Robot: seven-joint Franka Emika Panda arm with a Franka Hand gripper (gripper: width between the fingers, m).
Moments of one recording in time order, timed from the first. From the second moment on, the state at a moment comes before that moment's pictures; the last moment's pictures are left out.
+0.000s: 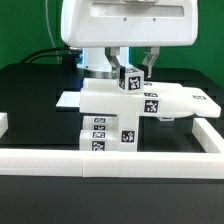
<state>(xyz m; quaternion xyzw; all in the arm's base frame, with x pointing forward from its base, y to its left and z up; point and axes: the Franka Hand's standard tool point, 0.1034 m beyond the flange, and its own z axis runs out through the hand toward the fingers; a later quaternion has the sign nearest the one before) 0.609 0.005 0.124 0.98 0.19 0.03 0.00</state>
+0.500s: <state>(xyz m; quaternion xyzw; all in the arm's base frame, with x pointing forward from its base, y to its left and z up) 0.609 0.005 0.124 1.00 0.01 0.03 0.00</state>
